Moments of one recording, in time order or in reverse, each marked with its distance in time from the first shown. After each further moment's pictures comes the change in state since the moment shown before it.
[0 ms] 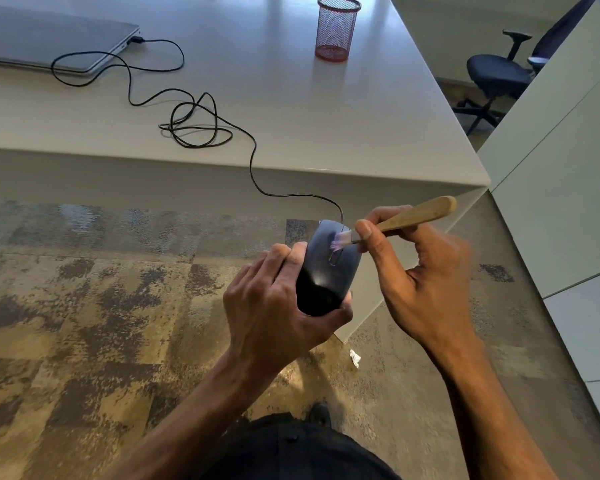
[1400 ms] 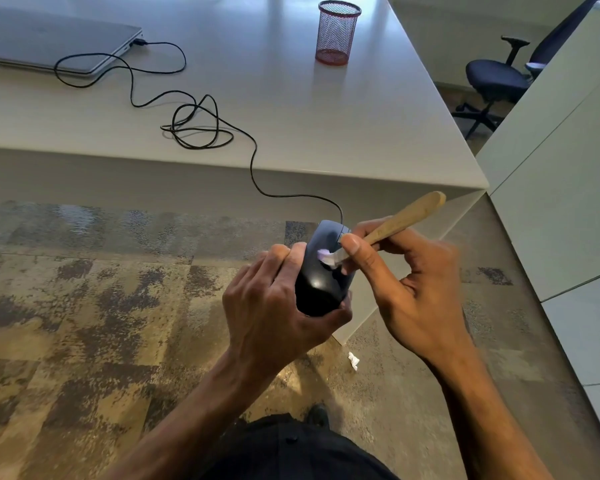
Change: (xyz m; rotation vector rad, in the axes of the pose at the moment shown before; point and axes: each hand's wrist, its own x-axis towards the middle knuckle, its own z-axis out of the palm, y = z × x) left_hand -0.002 0.001 0.000 0.010 0.016 -0.018; right_hand -0.003 -0.017 -0.002 0.198 -0.103 0.105
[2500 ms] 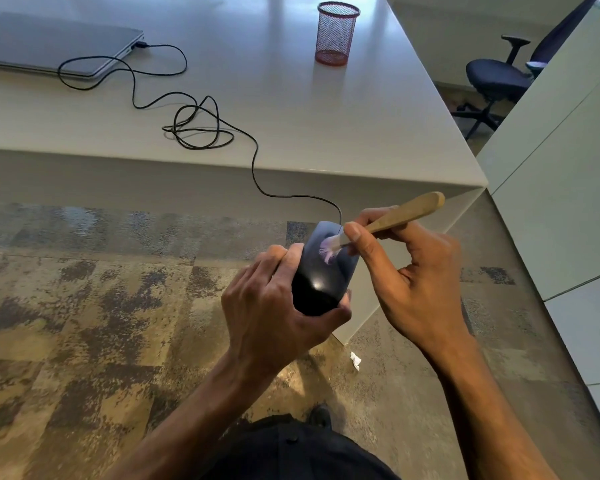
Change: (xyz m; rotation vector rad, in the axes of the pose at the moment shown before) left_hand -0.004 0.001 -0.003 -0.055 -0.011 -0.039; right_hand 0.004 0.006 0.001 -0.072 0.039 -0.076
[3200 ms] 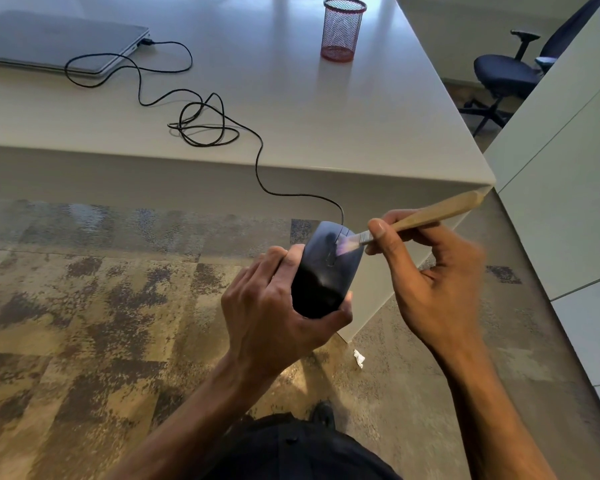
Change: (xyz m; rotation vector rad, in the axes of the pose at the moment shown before) left_hand -0.003 -0.002 -0.003 -0.017 -0.010 0.004; right_hand -0.007 0.006 -0.005 0.006 0.105 0.093
